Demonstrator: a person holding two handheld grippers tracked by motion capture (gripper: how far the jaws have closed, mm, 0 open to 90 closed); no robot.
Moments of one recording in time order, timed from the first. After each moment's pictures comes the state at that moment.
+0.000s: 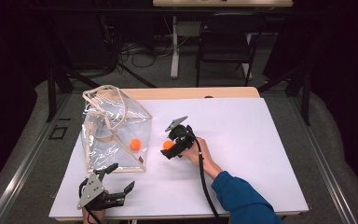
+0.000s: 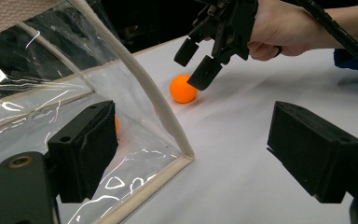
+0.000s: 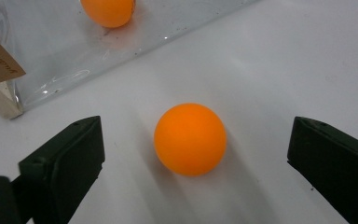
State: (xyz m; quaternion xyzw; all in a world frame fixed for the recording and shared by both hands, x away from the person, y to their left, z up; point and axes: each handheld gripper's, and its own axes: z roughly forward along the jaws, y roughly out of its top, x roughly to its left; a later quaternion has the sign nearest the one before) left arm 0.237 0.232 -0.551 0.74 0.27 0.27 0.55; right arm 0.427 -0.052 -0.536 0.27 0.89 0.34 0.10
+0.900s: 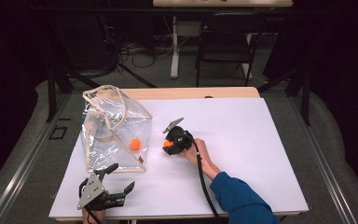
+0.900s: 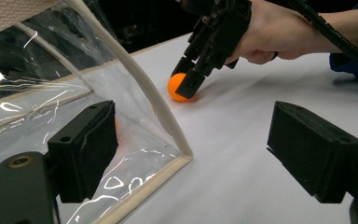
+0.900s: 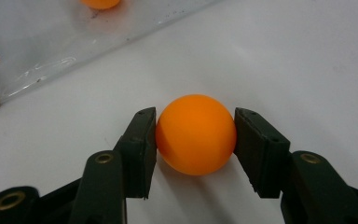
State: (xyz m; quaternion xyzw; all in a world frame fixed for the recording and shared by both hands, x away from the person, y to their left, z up) left arm 0.236 0.231 -0.551 0.74 0.27 0.27 0.55; right arm 0.428 -0.045 -0.543 0.28 0.90 0.31 0.11
